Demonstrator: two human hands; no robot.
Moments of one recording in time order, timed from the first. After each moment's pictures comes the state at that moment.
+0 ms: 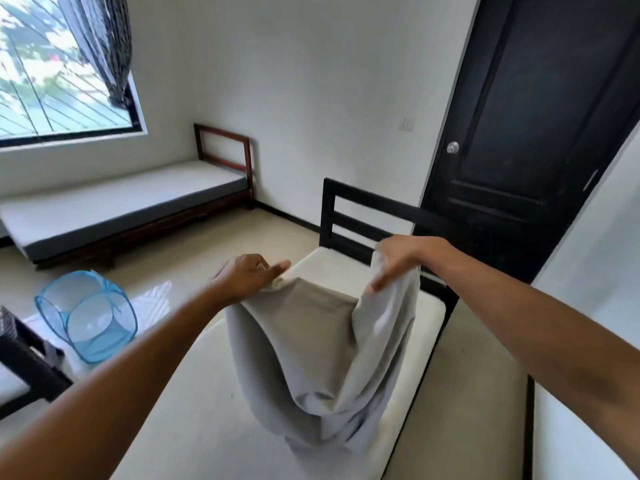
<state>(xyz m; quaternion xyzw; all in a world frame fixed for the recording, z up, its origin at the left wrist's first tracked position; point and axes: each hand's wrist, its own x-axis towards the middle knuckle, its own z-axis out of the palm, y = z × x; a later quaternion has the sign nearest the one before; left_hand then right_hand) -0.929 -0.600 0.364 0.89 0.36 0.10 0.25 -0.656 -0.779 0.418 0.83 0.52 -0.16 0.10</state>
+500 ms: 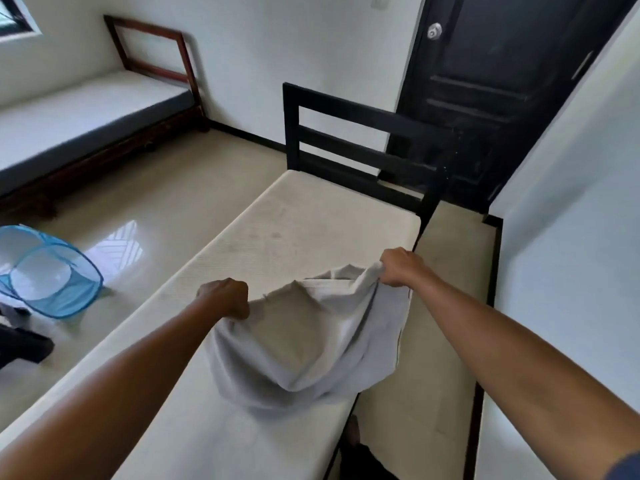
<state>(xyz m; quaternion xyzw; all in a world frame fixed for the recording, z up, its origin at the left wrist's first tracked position) -0.882 -0.602 0.189 0.89 0.35 -0.28 0.07 -0.610 -0.837 0.186 0.93 0.32 -0.19 0.07</state>
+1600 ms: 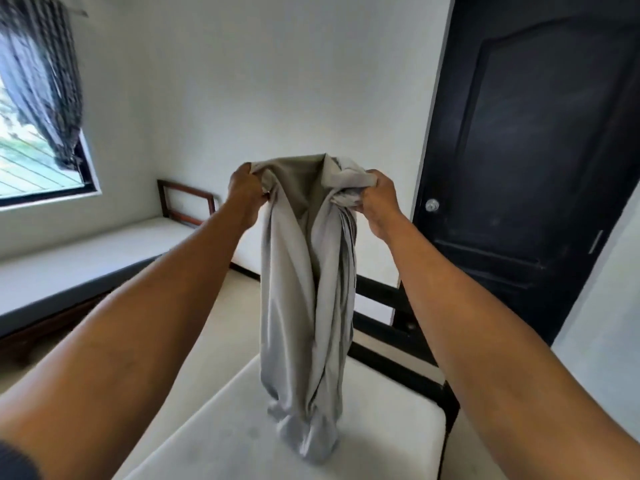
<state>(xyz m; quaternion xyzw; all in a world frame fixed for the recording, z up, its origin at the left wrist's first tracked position) -0.437 -0.365 0.562 0.57 0.22 0.44 0.65 -0.273 -0.555 0.552 0.61 0.33 -0.10 -0.71</state>
